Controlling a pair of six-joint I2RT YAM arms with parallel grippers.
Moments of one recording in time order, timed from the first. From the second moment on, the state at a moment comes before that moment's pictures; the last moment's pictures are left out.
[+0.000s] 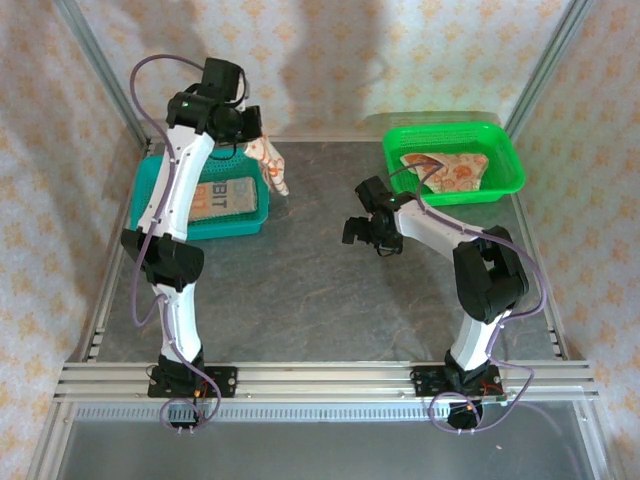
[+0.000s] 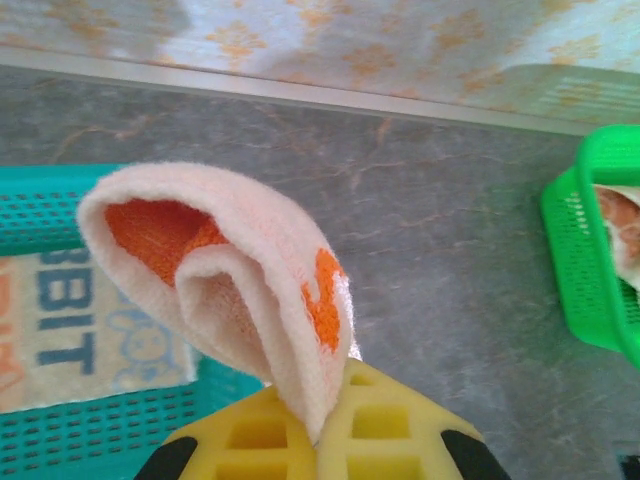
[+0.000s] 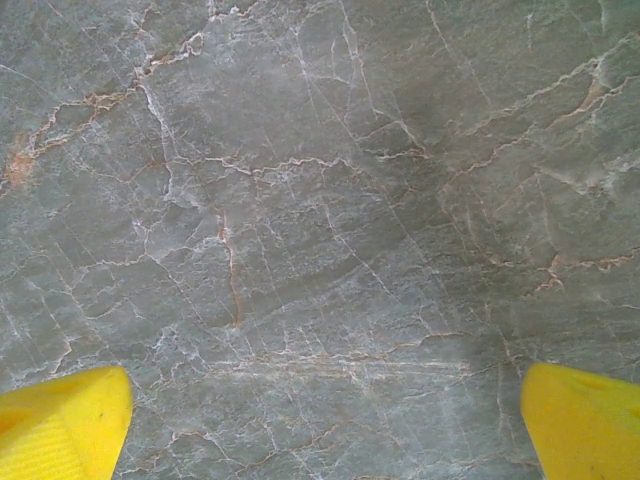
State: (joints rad) left arm -0.16 2.05 2.46 -1.27 0.04 -0.35; right arm 0.50 1.78 1.26 -0.75 -0.02 0.64
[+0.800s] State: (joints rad) left arm 0.01 2.04 2.18 -1.30 -0.18 -0.13; right arm 0.50 1.78 1.27 -0.76 -0.02 0.64
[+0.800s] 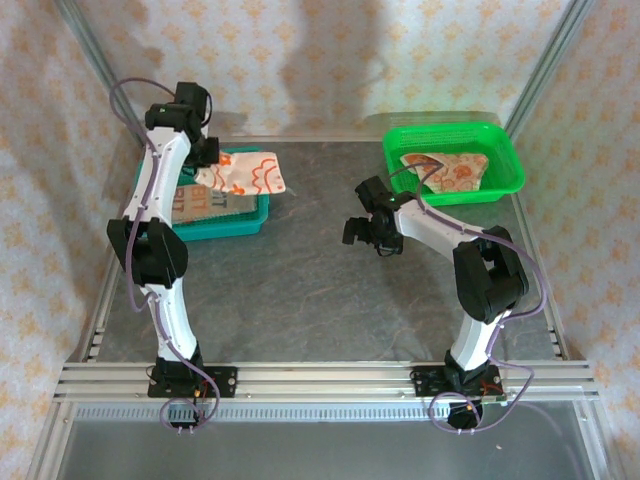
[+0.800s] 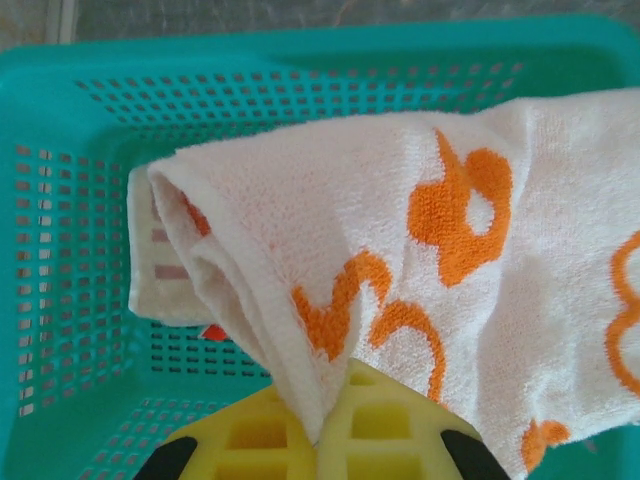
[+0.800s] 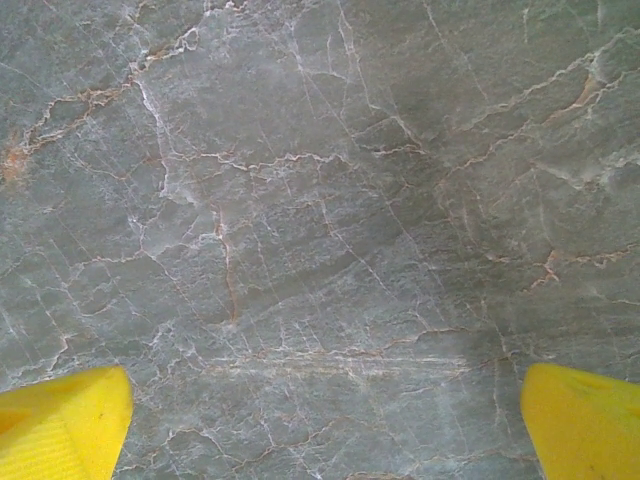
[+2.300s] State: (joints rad) left arm 0.03 2.11 2.10 -1.11 -0.29 -0.04; right arm 0.50 1.78 1.30 -0.80 -0.02 0.64
